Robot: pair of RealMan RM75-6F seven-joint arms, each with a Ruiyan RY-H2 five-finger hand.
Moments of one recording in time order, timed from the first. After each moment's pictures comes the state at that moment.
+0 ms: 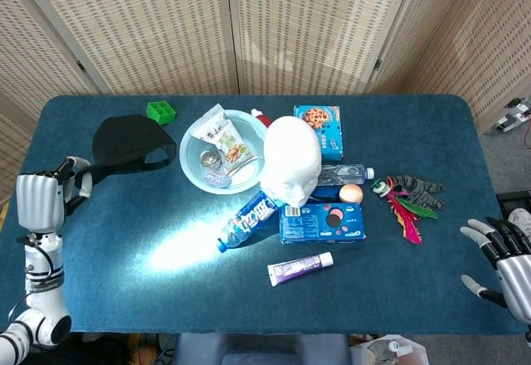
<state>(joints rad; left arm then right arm) -0.44 -1.48 -0.27 -1.16 1.45 1.68 -0.05 -0.01 -1.01 -0.01 -1.55 -1.71 1.64 0.10</state>
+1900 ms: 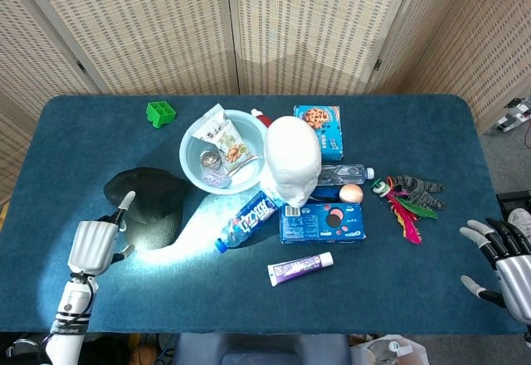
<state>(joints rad) -0.31 -1.43 -0.08 -1.57 1.42 1.47 0.44 -0.01 -1.01 -0.02 -1.55 -1.70 1.64 0.09</state>
